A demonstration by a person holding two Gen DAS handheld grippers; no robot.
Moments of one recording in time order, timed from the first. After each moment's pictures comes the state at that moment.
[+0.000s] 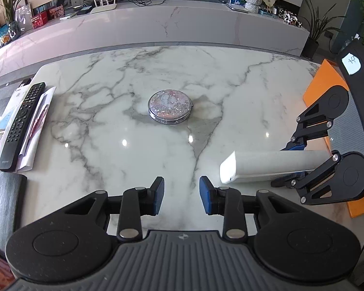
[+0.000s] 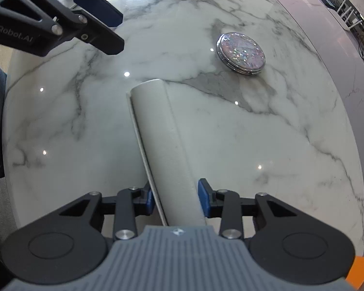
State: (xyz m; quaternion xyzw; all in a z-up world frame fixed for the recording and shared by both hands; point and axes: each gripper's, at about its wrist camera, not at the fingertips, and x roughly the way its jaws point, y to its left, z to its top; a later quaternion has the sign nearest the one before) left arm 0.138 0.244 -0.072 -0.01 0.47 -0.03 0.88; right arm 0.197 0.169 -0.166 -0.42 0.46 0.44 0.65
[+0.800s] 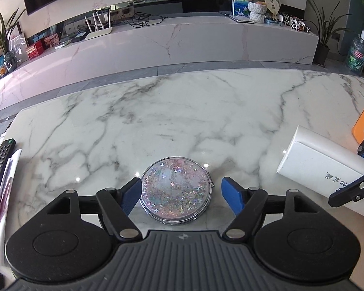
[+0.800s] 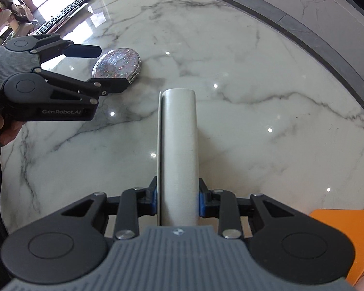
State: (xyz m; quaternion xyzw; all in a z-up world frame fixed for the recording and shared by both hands) left arm 0.260 0.233 -0.128 0.04 0.43 -0.01 0.90; right arm 0.309 0.125 -0.157 -0.21 0.56 0.35 0.73
